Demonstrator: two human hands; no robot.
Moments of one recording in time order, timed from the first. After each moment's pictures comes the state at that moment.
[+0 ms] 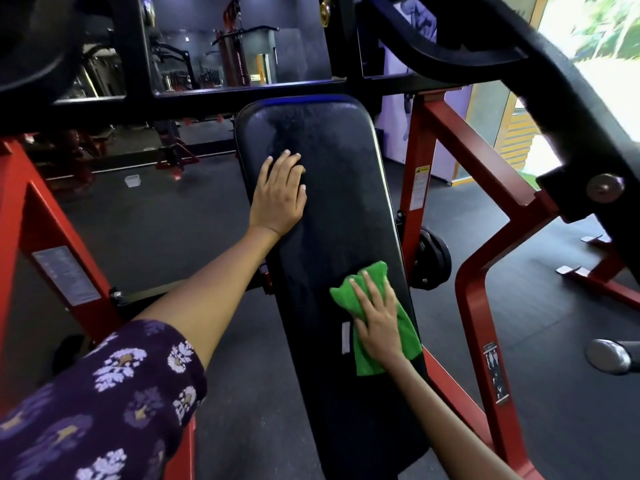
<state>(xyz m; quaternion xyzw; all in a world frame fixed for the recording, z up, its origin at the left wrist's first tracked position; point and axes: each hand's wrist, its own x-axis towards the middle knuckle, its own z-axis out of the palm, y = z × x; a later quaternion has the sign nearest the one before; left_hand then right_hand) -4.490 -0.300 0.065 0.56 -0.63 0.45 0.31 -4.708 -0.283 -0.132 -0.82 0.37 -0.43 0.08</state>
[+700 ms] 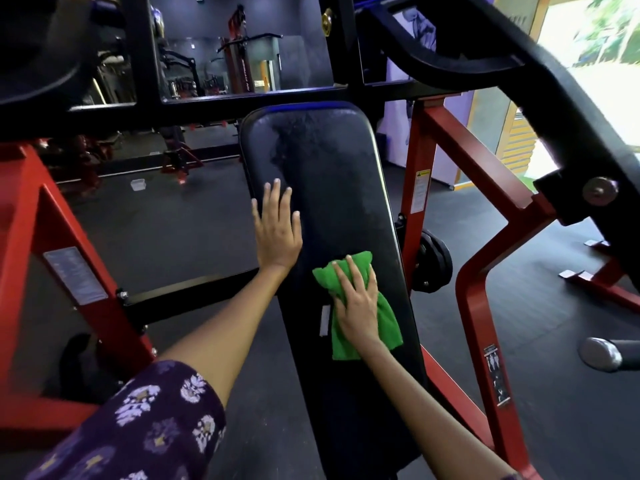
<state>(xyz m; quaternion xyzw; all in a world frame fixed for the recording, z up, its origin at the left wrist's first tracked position) -4.508 -0.279 0.013 0.64 -0.55 0.35 0.41 -4.671 -0.265 -0.090 -0.80 0.40 -0.43 0.11</state>
